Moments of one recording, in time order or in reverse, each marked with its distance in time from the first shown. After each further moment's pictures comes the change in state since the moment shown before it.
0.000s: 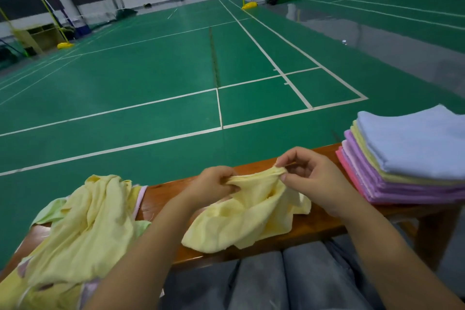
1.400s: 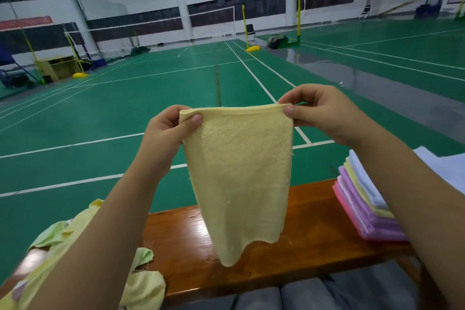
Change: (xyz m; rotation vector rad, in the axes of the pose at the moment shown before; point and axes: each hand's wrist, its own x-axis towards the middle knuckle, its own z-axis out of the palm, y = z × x) left_hand -0.035 0.077 -0.133 -0.699 0.574 0.326; right_hand 0.067 -0.120 -0.056 -0.061 0.004 -0.291
